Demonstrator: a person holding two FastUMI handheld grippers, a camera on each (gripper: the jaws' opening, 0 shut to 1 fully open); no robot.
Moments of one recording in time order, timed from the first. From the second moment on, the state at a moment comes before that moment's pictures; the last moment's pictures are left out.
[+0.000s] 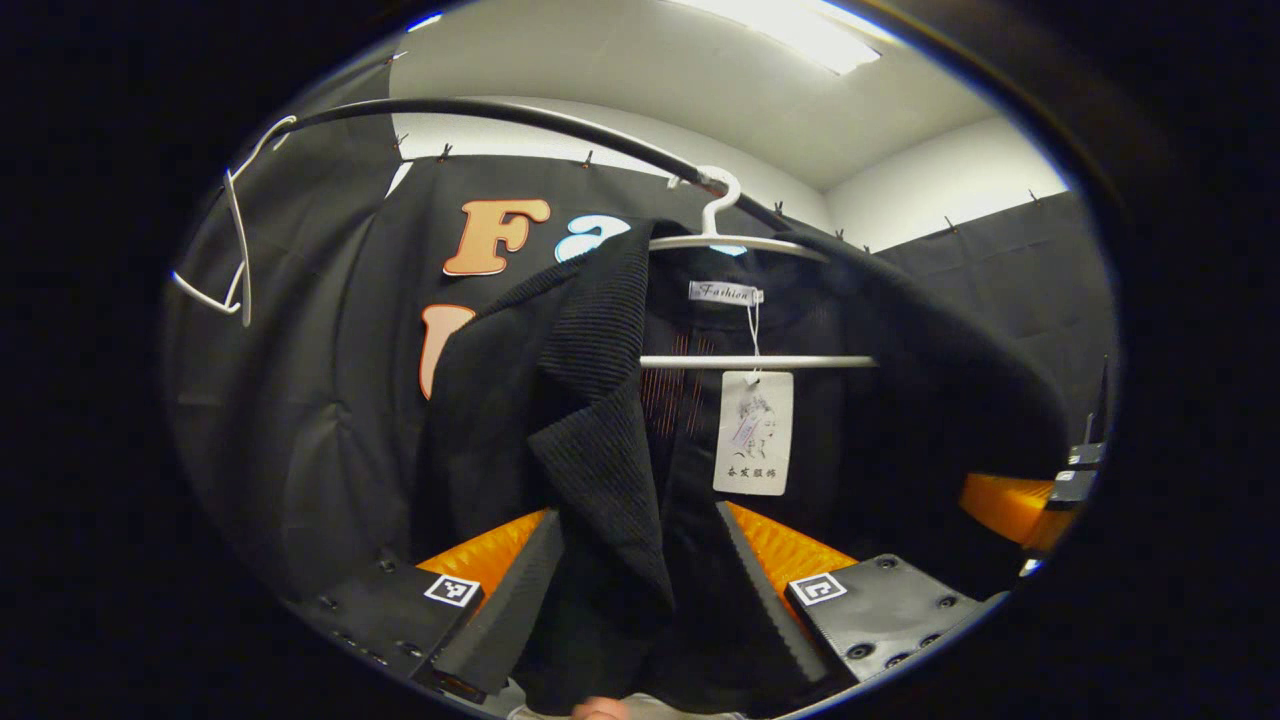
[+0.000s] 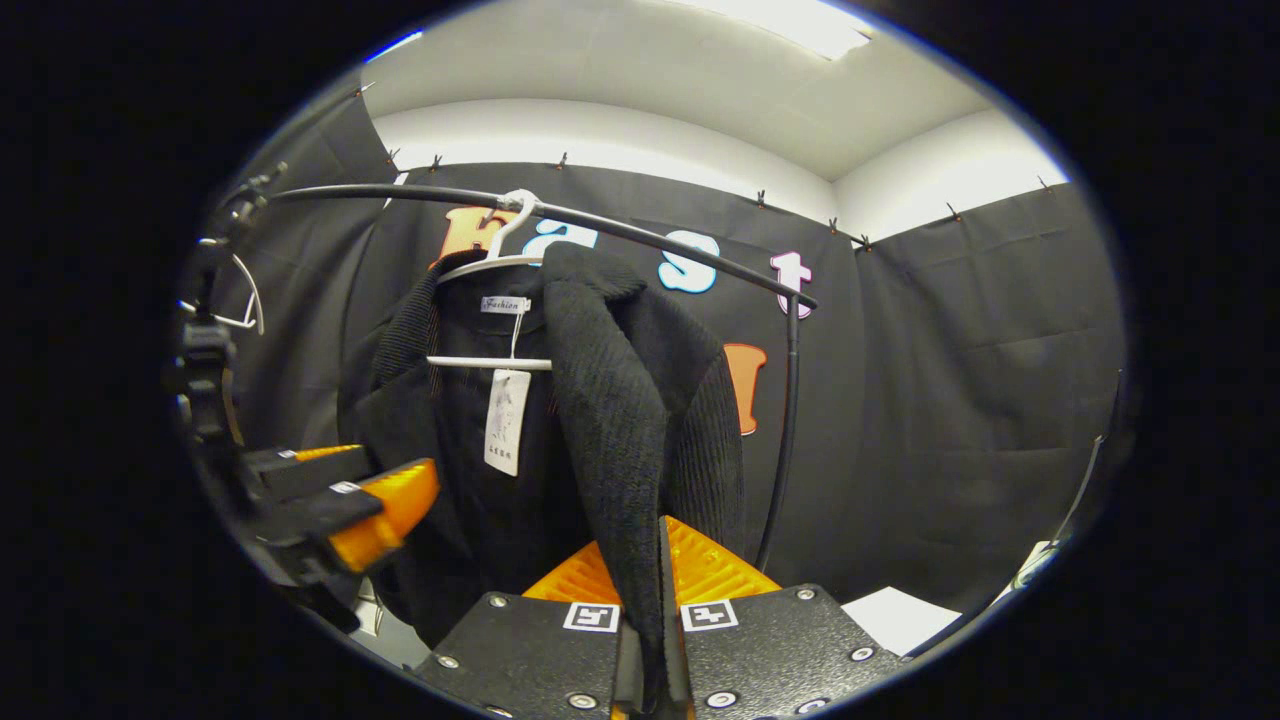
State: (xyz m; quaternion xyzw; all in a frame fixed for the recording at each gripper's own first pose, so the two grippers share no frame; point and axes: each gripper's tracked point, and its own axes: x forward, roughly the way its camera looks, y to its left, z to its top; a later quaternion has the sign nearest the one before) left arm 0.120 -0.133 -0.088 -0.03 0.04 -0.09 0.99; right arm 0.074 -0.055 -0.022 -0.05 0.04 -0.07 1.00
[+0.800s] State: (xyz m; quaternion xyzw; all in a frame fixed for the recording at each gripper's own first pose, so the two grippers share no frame) left arm 0.152 -0.016 -0.082 0.04 0.01 0.04 1.00; right arm 0.069 -0.051 -0.020 -0.04 0.03 -0.03 1.00
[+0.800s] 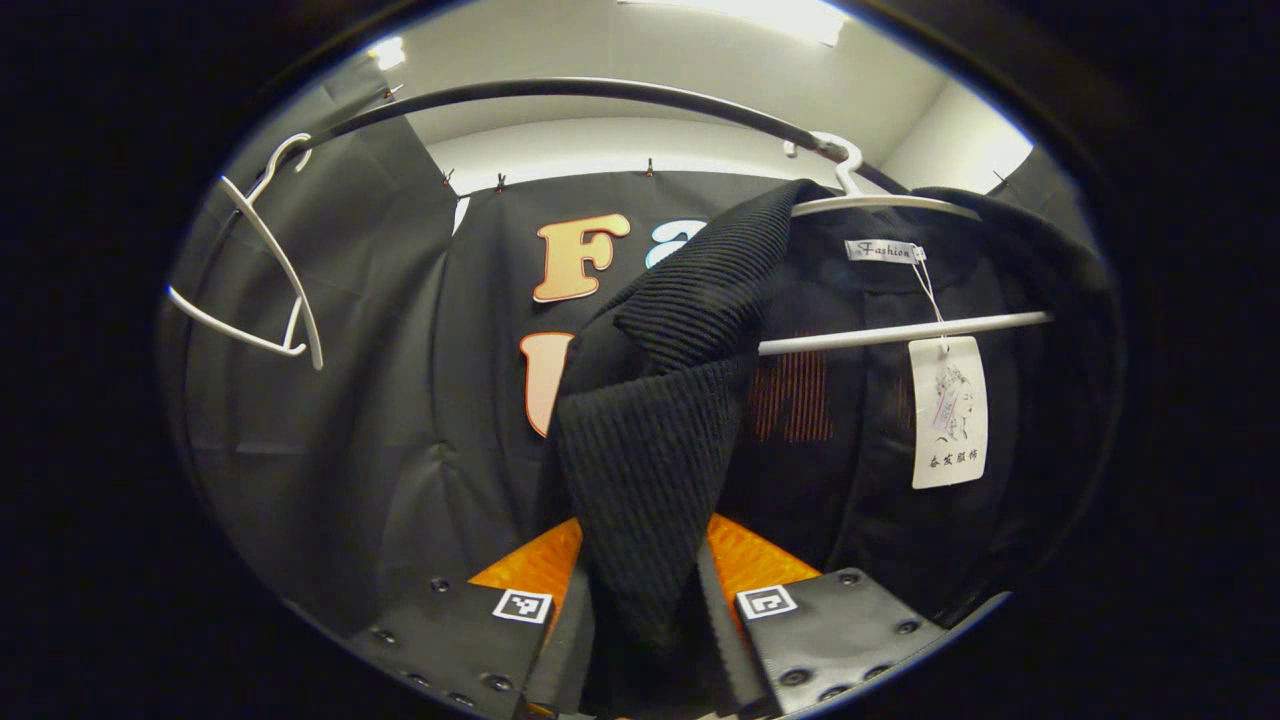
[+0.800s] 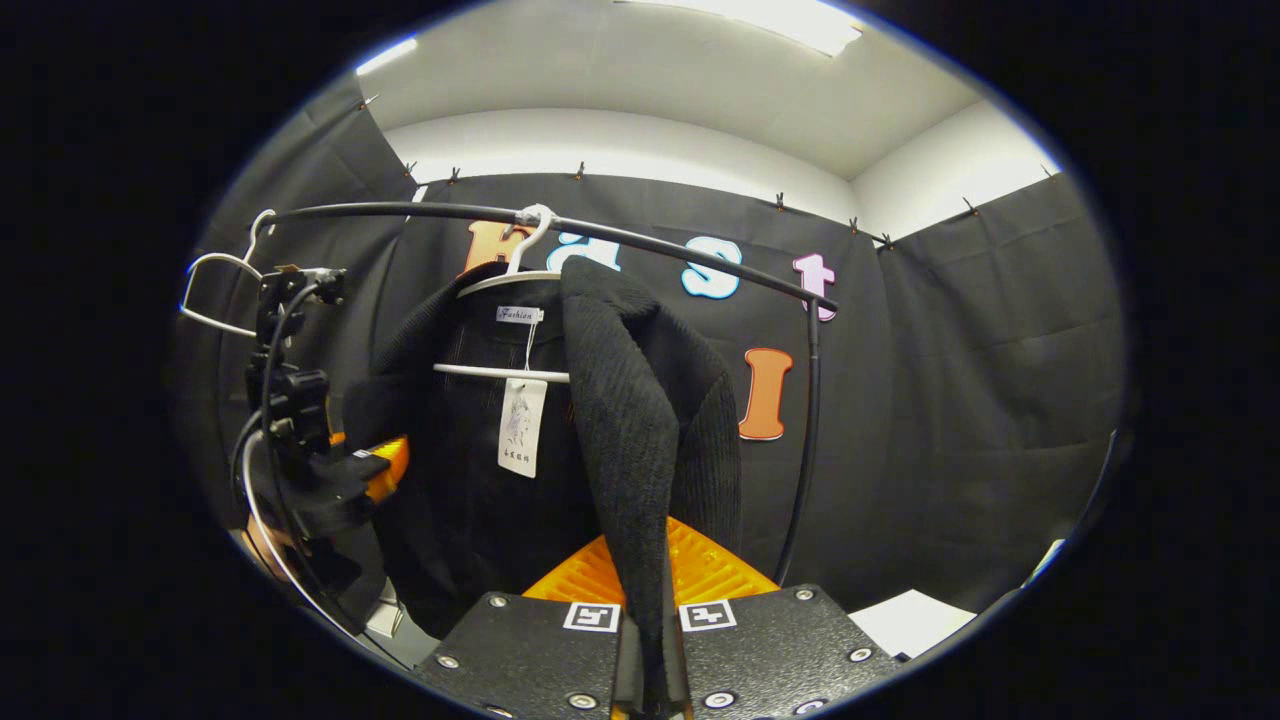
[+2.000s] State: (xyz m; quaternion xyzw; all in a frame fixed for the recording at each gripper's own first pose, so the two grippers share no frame) left arm 0.117 -0.003 0.035 0.05 -0.04 -0.01 1.00; right arm 0.091 -0.132 0.159 -0.14 -0.11 -0.11 0.98
